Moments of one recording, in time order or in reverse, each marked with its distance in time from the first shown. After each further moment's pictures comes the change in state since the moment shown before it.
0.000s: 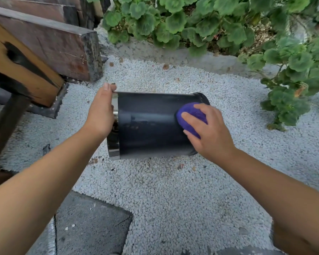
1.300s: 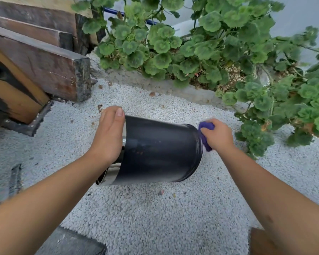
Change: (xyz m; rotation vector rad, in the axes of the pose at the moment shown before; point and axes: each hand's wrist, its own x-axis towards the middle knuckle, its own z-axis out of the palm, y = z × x) left_hand -0.014 0.020 0.042 0.158 -0.009 0.304; right_hand 0.048 0.108 -0.020 0.154 -0.094 0.833
